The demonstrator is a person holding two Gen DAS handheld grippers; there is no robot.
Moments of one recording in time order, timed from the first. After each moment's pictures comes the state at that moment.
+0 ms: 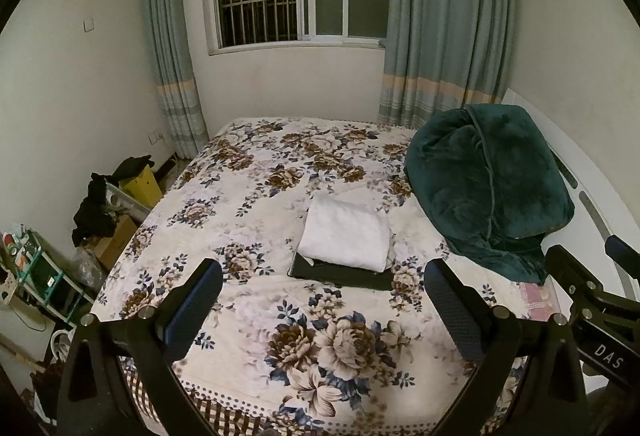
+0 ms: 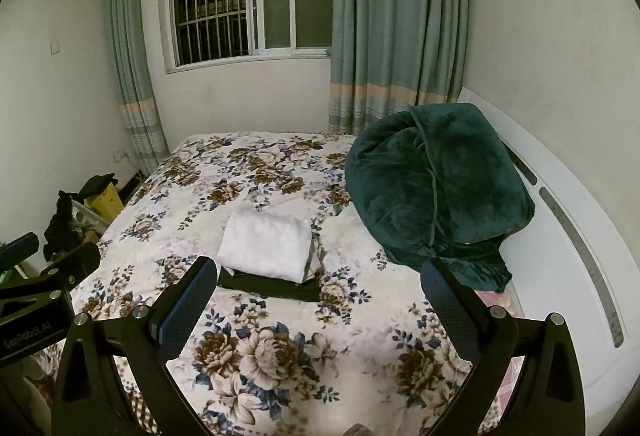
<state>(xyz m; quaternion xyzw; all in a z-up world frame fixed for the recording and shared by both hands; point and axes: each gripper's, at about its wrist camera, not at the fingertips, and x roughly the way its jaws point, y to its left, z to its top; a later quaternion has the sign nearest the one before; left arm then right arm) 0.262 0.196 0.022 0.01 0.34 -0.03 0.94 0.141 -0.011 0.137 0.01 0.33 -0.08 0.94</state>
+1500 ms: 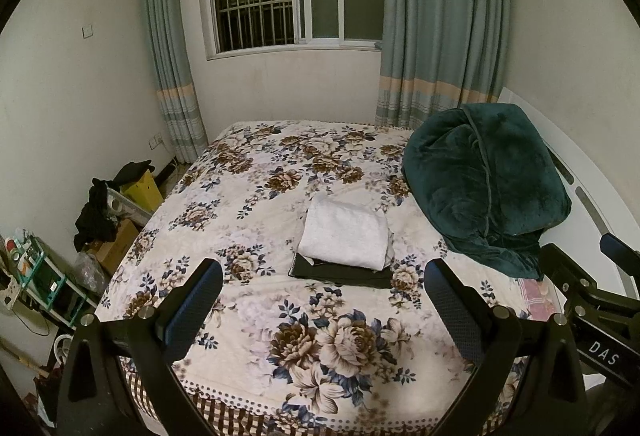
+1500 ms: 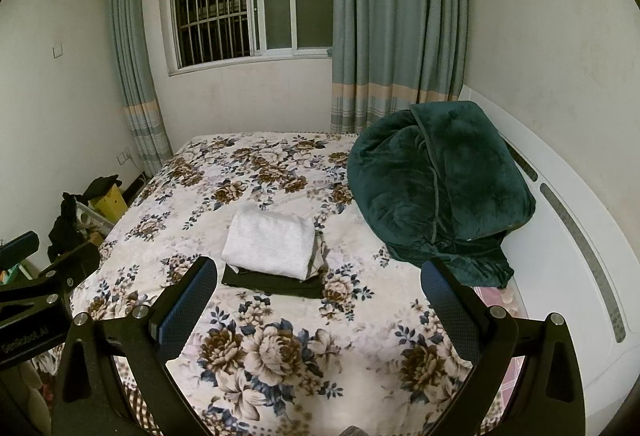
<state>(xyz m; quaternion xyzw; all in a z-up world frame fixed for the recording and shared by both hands) 0.258 0.194 0.022 0.01 0.34 -0.03 0.94 0.136 -0.007 0.135 0.01 0.33 -0.07 0.94</state>
